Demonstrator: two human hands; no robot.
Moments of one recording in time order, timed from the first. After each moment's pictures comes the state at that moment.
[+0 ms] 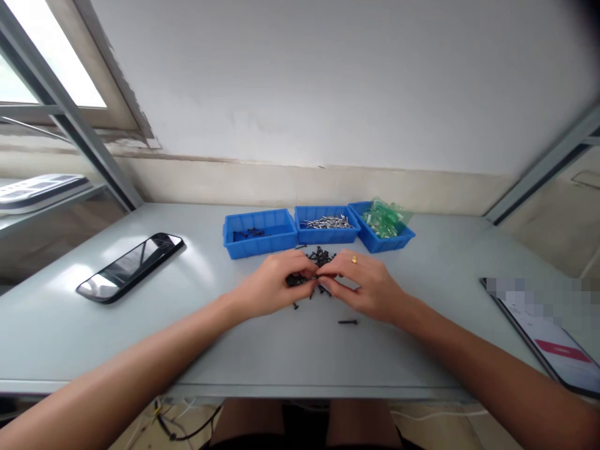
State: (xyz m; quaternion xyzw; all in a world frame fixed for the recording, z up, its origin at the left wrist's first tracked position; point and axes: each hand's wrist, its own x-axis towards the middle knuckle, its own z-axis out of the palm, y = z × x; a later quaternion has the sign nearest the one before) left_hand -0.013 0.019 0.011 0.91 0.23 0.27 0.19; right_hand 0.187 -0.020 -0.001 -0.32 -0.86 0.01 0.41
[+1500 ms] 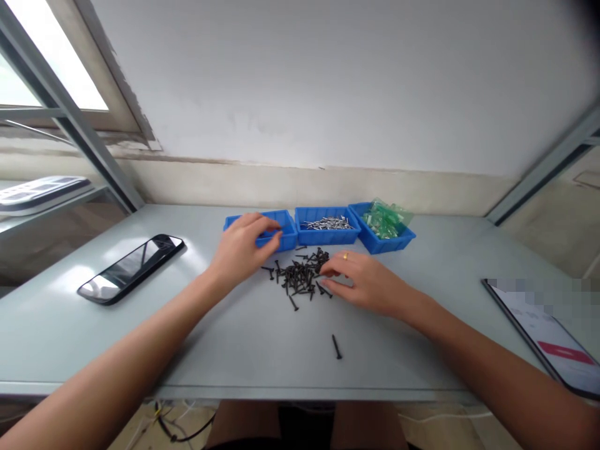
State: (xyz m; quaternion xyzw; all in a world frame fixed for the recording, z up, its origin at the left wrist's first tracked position) left_hand -0.044 0.057 0.021 0.84 0.41 0.34 -0.04; right_hand 0.195 -0.015 0.008 -0.42 -0.88 0.08 0.23
